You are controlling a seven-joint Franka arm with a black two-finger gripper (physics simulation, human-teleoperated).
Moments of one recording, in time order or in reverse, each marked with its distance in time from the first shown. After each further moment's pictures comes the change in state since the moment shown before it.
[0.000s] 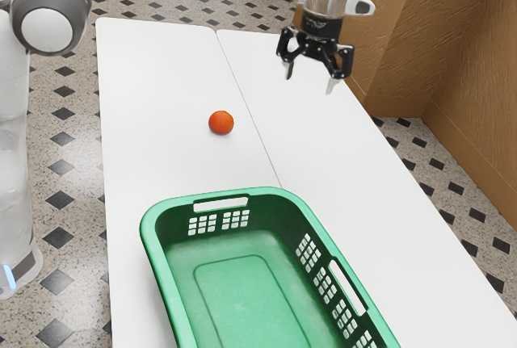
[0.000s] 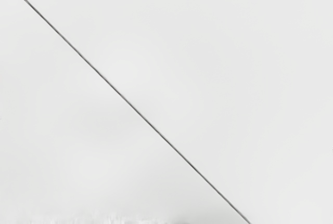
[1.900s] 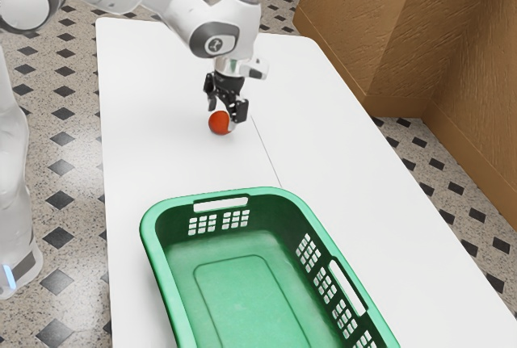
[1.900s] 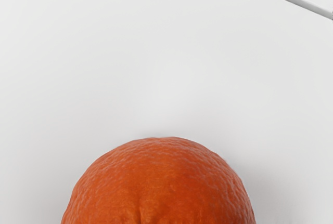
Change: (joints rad) arm -0.113 -0.190 0.467 -0.842 0.145 0.633 0.778
